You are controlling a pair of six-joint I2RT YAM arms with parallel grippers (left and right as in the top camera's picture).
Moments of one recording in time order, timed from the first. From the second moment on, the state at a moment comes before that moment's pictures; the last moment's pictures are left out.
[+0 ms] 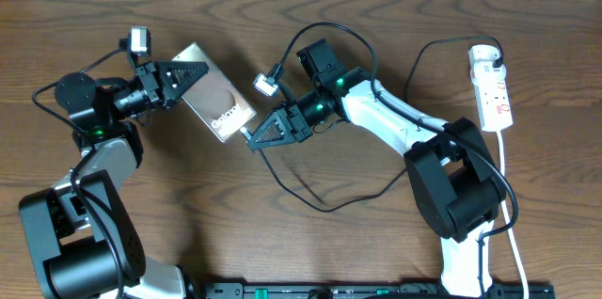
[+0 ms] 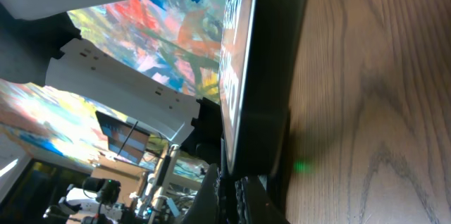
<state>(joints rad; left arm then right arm) 0.34 1.69 0.77 1.10 1.47 -1.40 0.58 2.10 1.48 -0.47 -1.53 -0.04</state>
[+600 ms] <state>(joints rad) 0.33 1.69 0.77 1.10 1.45 -1.40 0.58 2.10 1.48 -0.47 -1.53 -0.04</state>
